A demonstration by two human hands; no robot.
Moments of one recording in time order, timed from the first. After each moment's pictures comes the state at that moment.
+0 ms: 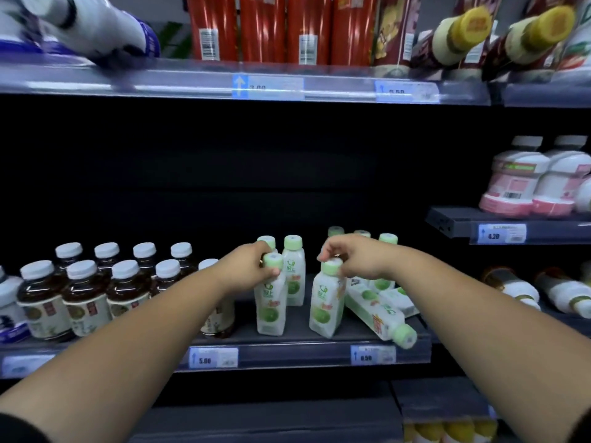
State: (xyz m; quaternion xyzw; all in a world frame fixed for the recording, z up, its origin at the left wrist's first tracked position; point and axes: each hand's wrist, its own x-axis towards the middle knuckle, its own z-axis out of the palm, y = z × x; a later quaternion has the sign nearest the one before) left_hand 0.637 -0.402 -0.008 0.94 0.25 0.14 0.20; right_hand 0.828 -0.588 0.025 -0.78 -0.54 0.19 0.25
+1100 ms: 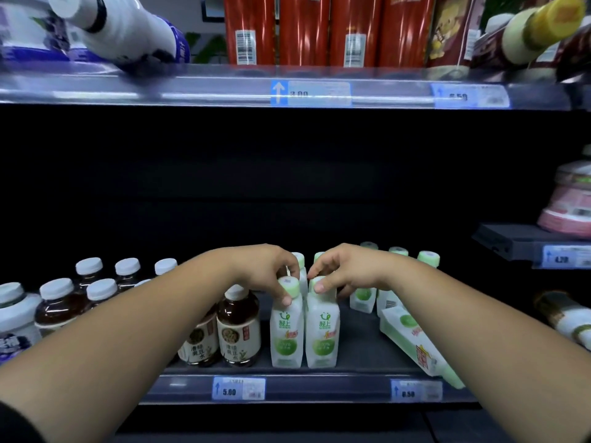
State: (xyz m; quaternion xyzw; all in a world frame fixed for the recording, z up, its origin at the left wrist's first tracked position) left_hand 0.637 -0.358 0.044 0.98 0.15 -0.06 0.14; right_hand 0.804 -0.513 0.029 -0.73 -0.54 0.31 0.29
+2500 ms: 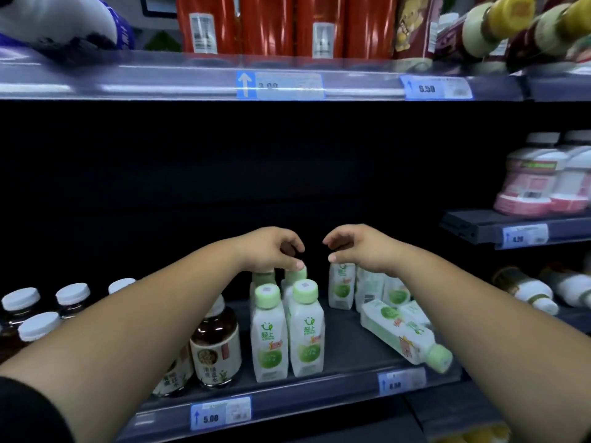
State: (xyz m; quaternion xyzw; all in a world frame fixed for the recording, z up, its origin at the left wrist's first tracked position) left_hand 0.703 -0.348 0.041 0.96 0.10 0.04 0.26; right_hand 0.853 -0.538 0.027 -0.78 -0.47 0.14 0.39
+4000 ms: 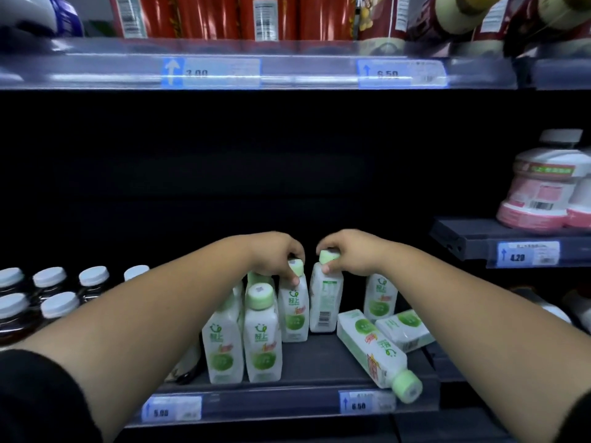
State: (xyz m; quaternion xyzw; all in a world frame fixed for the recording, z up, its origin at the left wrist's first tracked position) left_hand 0.768 -0.395 0.040 0.98 0.16 -0.06 0.11; right_hand 0.917 -0.542 0.029 -0.81 -0.56 0.08 0.13
